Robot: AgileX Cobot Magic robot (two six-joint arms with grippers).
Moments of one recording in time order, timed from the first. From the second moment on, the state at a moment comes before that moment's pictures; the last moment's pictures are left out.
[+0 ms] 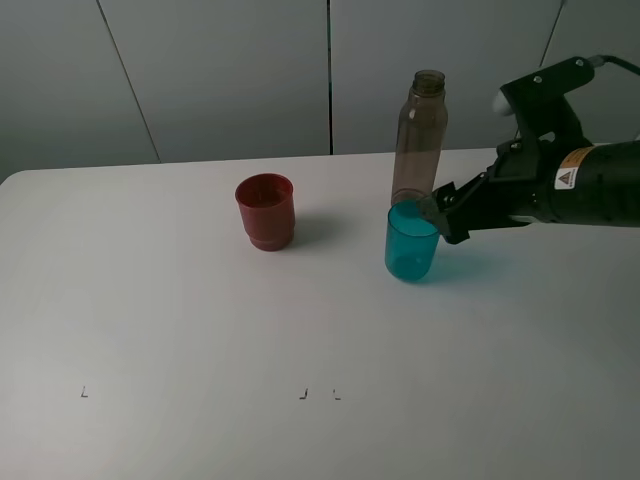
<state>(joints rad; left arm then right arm) 0.01 0.00 -0.51 0.02 1.09 0.00 0.40 1.36 -0.52 -0.14 -0.08 0.06</state>
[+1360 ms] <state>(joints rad) 0.01 0.00 -0.51 0.02 1.09 0.00 0.40 0.14 -0.57 -0.16 1.16 0.12</state>
